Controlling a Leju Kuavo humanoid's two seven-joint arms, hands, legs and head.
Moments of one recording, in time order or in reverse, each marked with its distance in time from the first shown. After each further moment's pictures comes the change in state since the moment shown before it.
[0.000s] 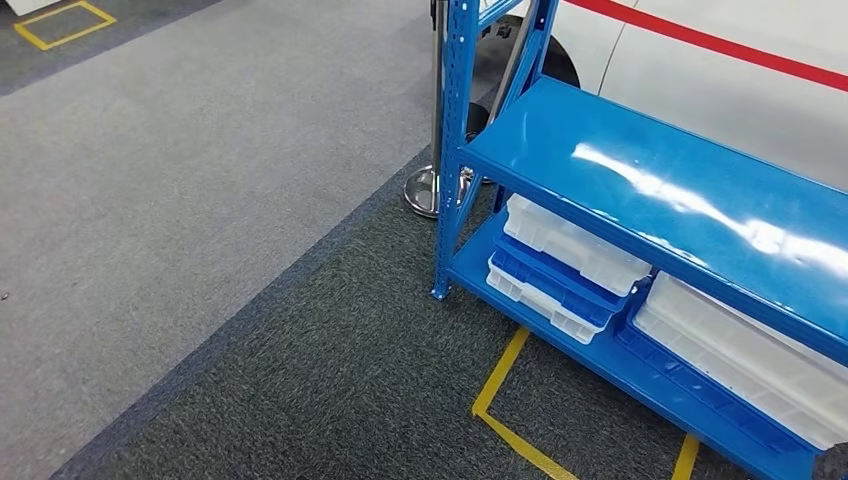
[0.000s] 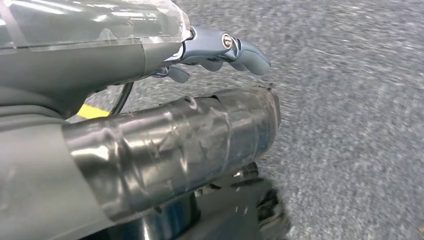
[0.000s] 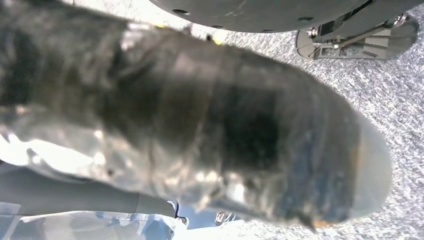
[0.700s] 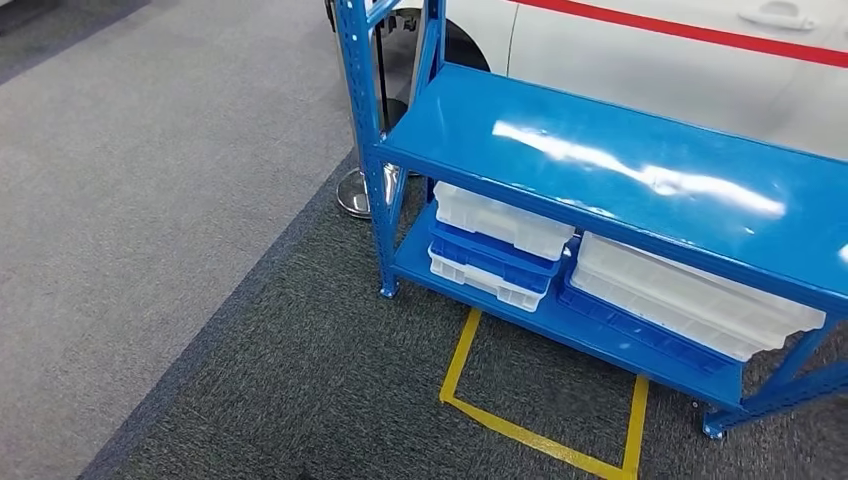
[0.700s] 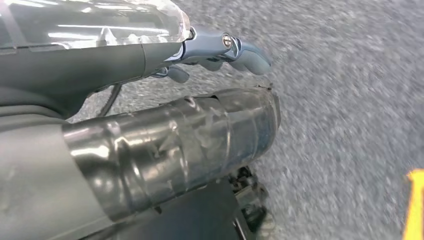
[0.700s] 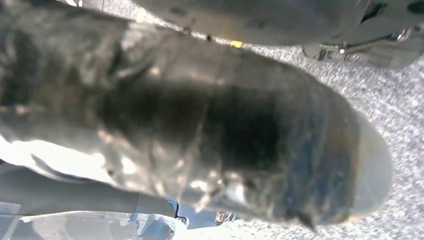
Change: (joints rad) left arm -0.008 -0.007 0.000 0.000 -0.003 -0.016 -0.022; right arm 0.006 -0.002 -0.004 0.000 0.002 -0.004 0.007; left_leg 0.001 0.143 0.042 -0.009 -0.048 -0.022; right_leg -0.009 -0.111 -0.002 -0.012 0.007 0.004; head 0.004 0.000
